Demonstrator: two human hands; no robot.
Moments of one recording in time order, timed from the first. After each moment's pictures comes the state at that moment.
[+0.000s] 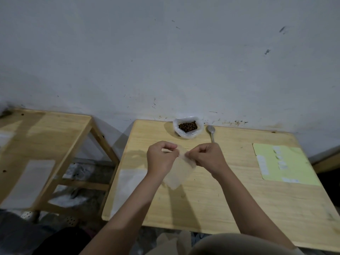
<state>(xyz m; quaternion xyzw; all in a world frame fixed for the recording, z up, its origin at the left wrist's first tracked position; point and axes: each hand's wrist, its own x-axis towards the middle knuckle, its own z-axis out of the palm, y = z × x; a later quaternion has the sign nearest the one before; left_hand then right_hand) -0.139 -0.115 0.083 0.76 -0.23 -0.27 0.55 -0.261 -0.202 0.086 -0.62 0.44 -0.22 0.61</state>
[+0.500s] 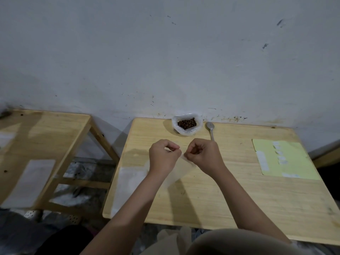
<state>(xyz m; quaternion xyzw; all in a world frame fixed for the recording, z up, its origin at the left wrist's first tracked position) -0.149 -0.115 0.088 0.77 -0.27 -0.26 0.51 -0.264 -0.196 0.081 -0.76 0.38 -0.25 0.46</state>
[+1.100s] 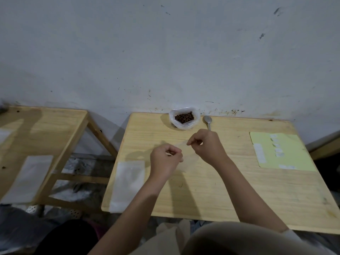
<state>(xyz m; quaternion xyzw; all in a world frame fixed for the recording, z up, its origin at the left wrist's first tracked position) -0.169 -0.101 0.077 0.76 -0.25 -0.32 0.50 -0.271 -0.212 0.081 -0.83 0.39 -0.20 0.34</state>
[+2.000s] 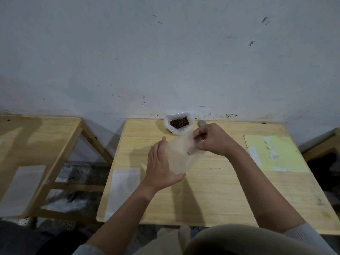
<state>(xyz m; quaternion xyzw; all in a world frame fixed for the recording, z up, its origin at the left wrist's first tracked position) -0.146 -0.104 0.018 0.76 -0.57 -0.06 0.29 -0.288 -0.244 0.126 -0.78 0.37 -0.11 0.48</state>
